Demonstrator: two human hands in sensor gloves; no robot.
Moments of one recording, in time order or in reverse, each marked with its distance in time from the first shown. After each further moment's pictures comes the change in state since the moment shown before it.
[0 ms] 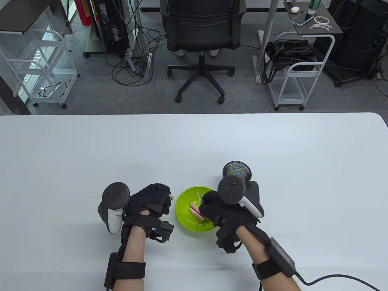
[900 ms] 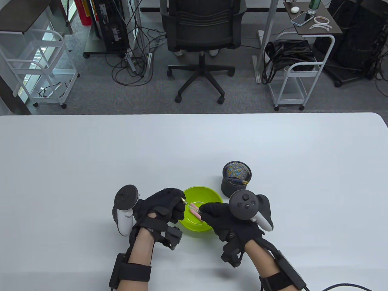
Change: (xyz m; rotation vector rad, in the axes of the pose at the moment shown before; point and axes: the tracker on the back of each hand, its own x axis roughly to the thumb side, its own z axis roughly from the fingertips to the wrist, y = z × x) left_hand -0.010 -0.033 0.000 -0.204 0.048 0.222; right_hand -0.010 0.015 0.020 0.014 -0.194 -0.096
